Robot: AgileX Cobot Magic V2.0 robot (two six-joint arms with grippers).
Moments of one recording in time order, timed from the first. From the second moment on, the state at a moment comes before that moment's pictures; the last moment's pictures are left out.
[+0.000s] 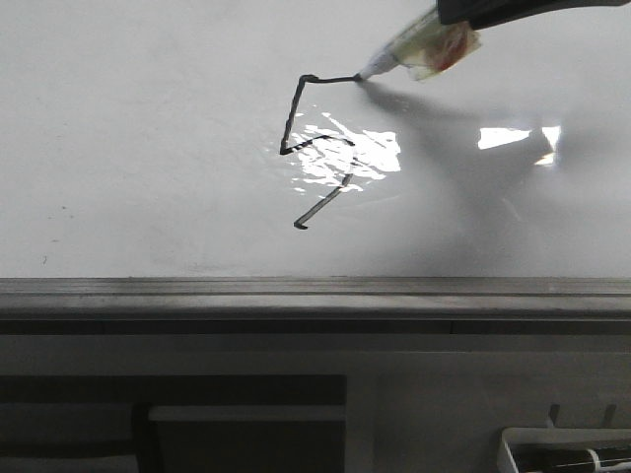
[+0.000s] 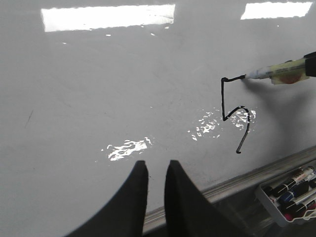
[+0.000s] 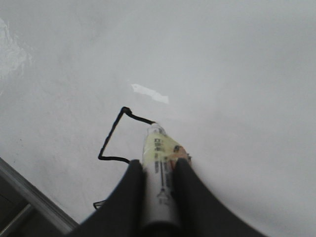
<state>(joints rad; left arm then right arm) -0.35 0.41 -0.49 -0.43 0.49 0.27 0.48 1.06 -0.73 0.51 0.17 -0.43</state>
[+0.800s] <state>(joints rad) -0.35 0.41 -0.49 -0.58 0.50 0.36 0.59 0.85 -0.79 0.48 0.47 -0.52</state>
